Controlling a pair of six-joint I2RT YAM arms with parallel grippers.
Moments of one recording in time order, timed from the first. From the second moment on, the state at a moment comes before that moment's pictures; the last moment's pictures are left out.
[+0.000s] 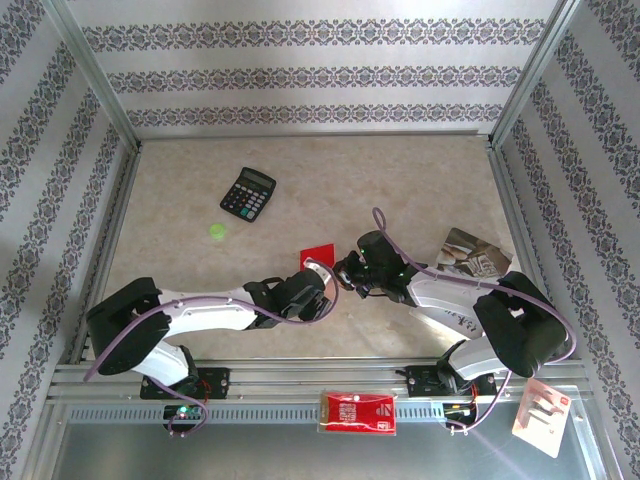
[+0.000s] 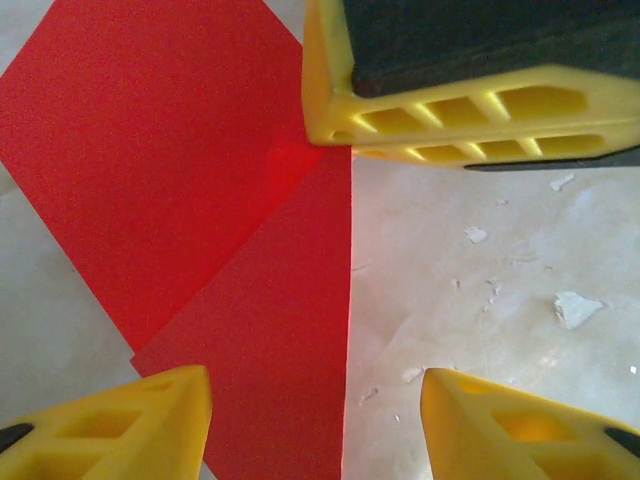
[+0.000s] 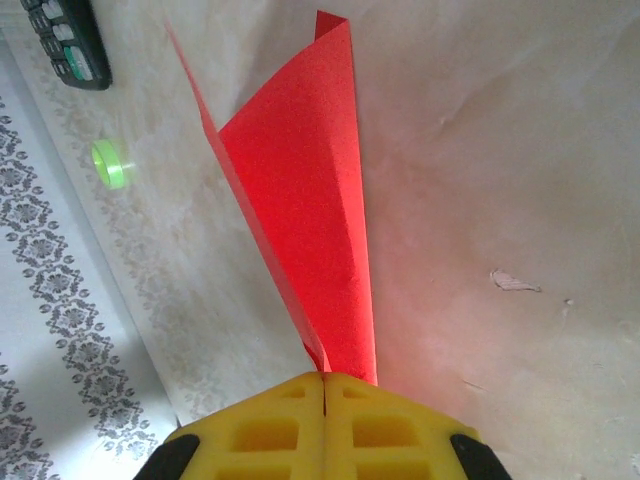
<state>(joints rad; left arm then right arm) -1.03 1.50 0.72 -0.14 -0.24 -0.34 0.66 1.43 0.58 0.11 -0.32 1.39</state>
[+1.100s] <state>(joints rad) -1.04 1.56 0.72 -0.14 -0.32 -0.33 0.67 1.44 0.56 0.15 -0.32 1.42</state>
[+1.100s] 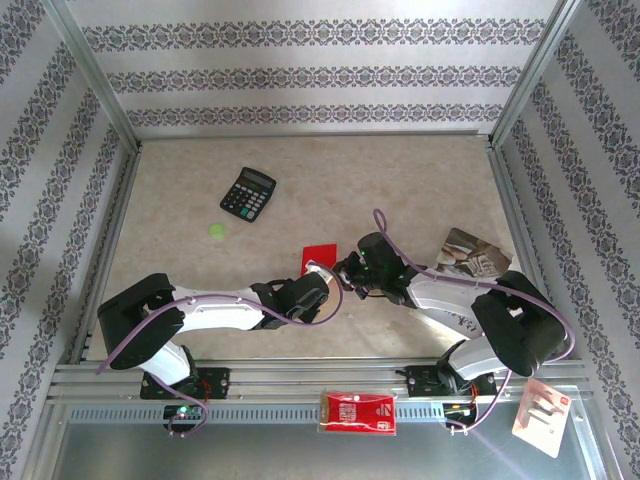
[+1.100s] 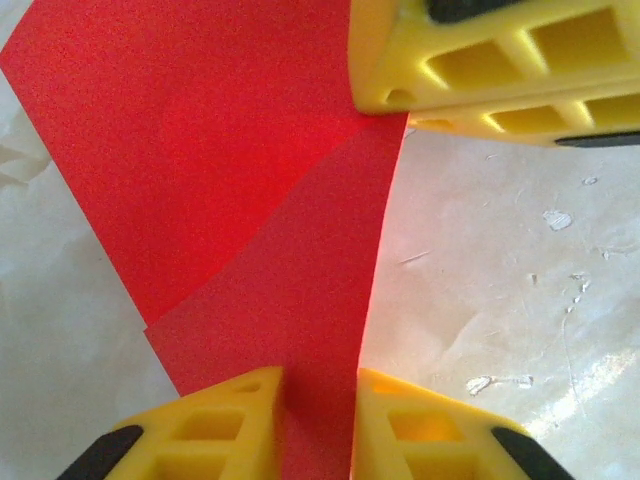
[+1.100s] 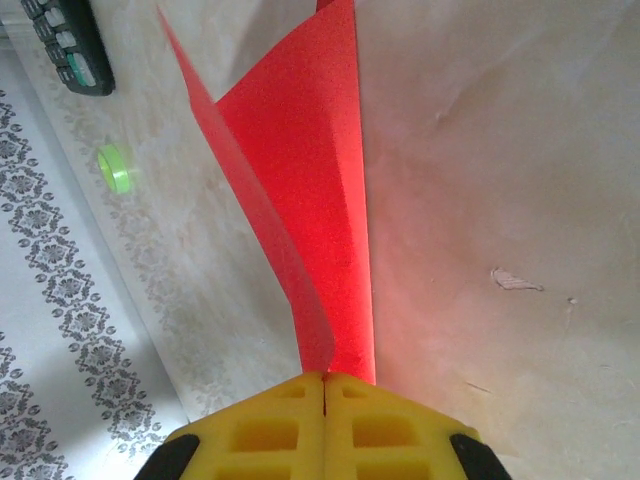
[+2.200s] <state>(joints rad) -0.87 1.43 0.56 0.06 0.16 -0.46 0.58 1.29 0.56 0.02 -0.32 1.27</state>
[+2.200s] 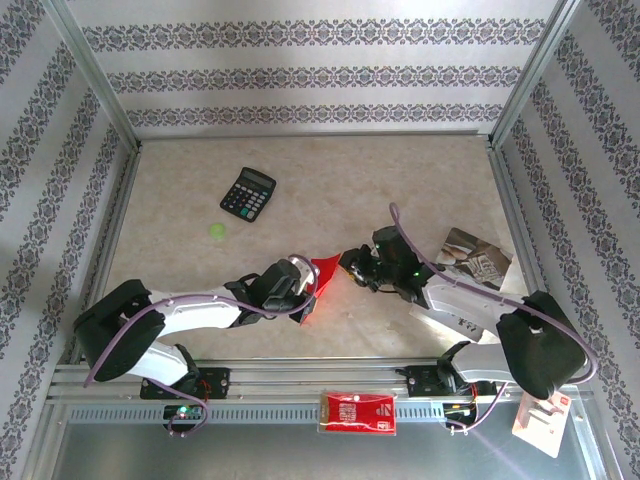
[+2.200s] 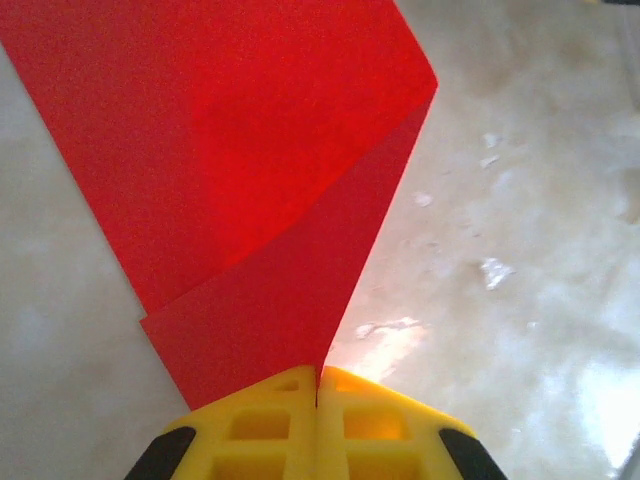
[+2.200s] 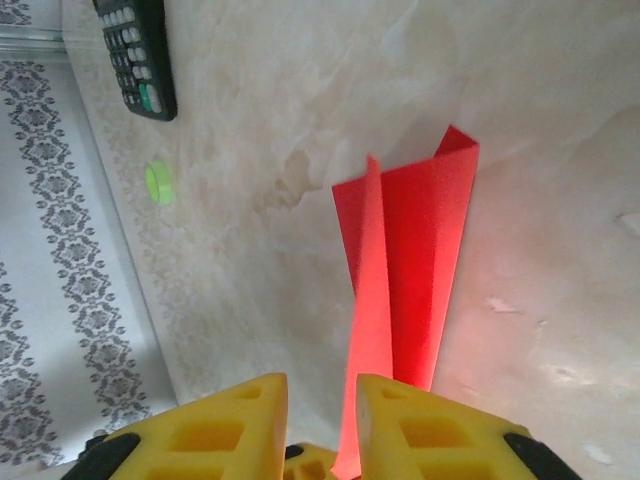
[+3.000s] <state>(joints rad) -0.79 1.53 0.37 0.53 0.44 -0.81 0.55 1.29 0.71 -0.24 -0.33 0.79</state>
